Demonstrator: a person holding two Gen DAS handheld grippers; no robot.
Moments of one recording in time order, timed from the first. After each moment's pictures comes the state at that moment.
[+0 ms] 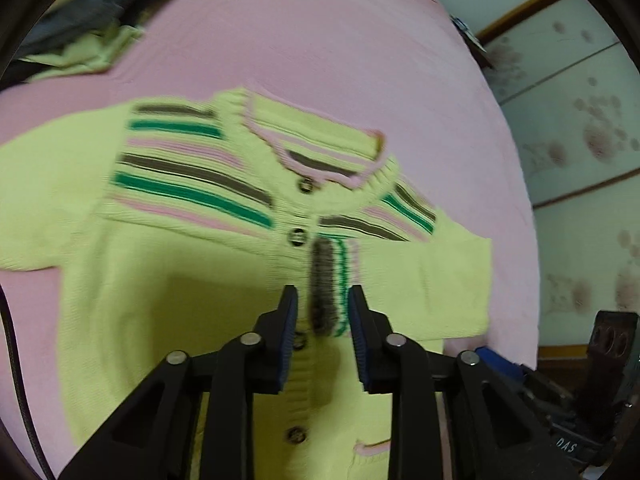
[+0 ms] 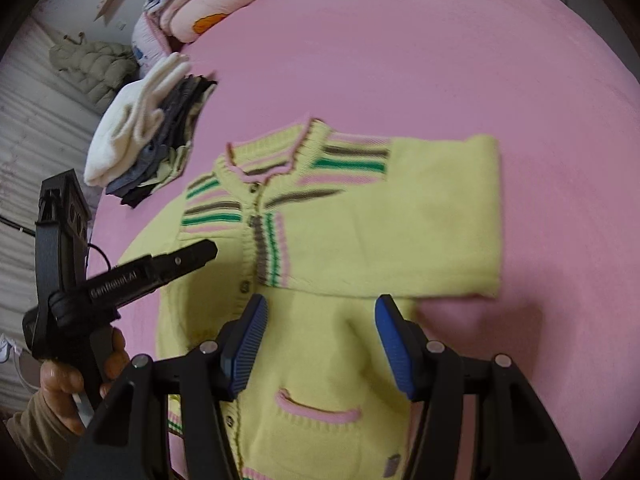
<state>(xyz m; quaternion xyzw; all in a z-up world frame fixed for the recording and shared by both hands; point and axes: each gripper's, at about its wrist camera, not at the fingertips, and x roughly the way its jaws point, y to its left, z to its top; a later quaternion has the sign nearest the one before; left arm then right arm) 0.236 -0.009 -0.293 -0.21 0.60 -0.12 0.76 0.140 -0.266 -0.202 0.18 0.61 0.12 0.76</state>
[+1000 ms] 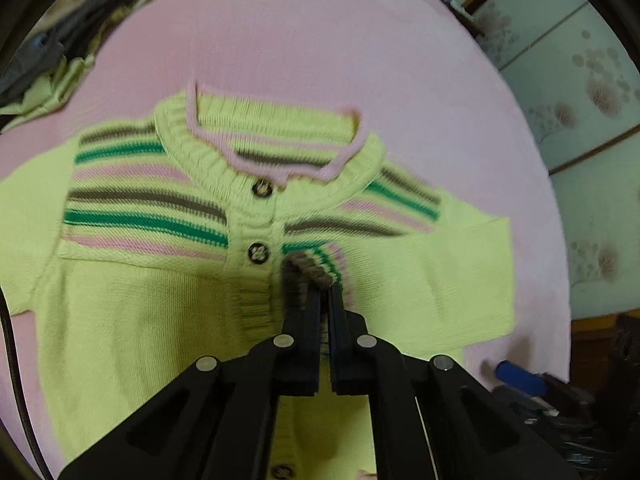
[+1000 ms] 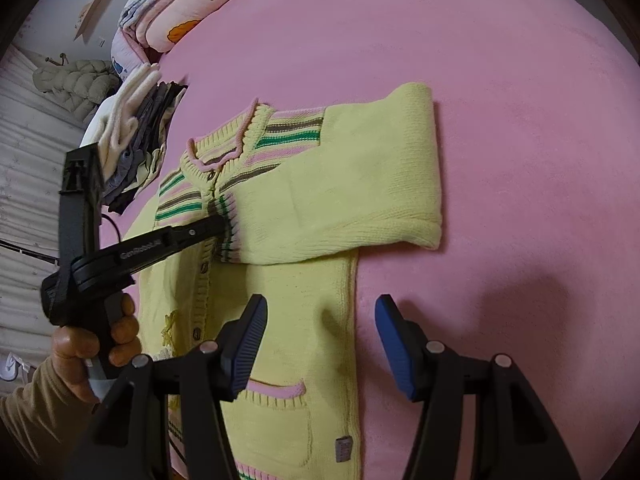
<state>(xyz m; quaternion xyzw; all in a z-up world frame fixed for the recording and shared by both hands) 0.248 -0.065 -0.293 -0.13 0.60 -0.12 0.78 0.123 -0.299 -0.222 0.20 0.61 0.11 0.76</state>
